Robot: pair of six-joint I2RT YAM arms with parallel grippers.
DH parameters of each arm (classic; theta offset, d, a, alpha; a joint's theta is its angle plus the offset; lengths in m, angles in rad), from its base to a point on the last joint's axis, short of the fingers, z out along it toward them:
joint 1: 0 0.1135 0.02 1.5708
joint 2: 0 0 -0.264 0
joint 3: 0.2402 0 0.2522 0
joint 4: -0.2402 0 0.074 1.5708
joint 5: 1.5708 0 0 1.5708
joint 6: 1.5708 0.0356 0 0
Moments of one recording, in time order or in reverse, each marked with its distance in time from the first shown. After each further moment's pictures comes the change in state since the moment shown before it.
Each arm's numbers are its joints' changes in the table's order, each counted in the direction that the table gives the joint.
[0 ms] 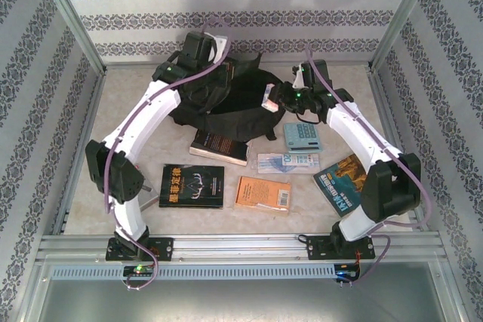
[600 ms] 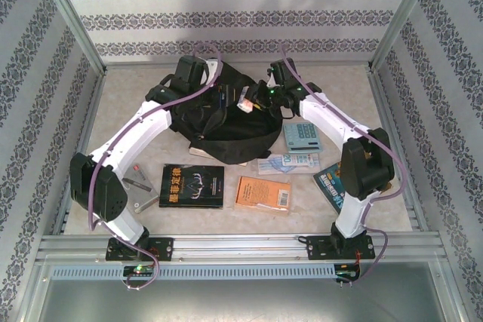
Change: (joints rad) left arm 0.013 0.158 -0.318 0.124 0.125 -0.154; right arm 0.122 -0.234 0.112 0.076 0.004 0.192
